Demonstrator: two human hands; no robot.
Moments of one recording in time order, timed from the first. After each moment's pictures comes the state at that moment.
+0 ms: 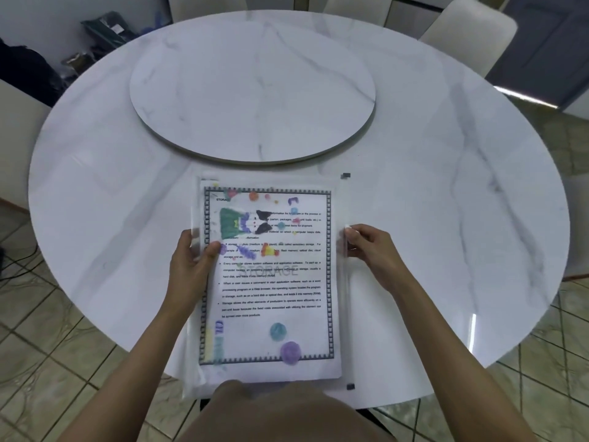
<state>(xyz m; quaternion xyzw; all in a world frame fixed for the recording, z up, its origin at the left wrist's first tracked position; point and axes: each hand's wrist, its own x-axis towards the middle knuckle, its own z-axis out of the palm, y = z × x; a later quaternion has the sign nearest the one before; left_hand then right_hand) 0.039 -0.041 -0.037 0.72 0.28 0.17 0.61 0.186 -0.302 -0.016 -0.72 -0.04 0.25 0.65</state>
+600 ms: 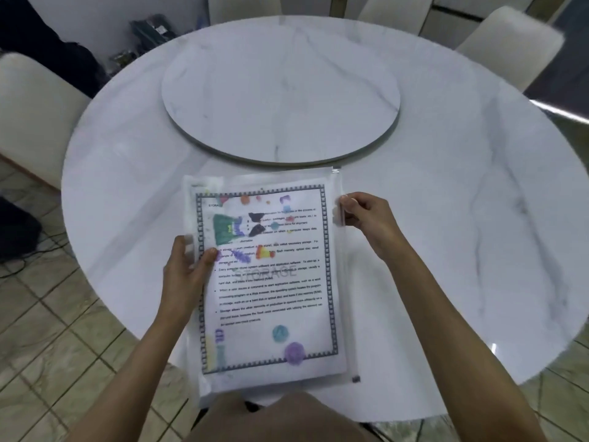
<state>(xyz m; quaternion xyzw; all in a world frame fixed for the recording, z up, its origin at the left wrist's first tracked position) 0.015 -0.062 -0.027 0.74 0.31 0.23 0.56 0.226 -0.269 0.023 -0.70 -0.10 0.25 0.66</state>
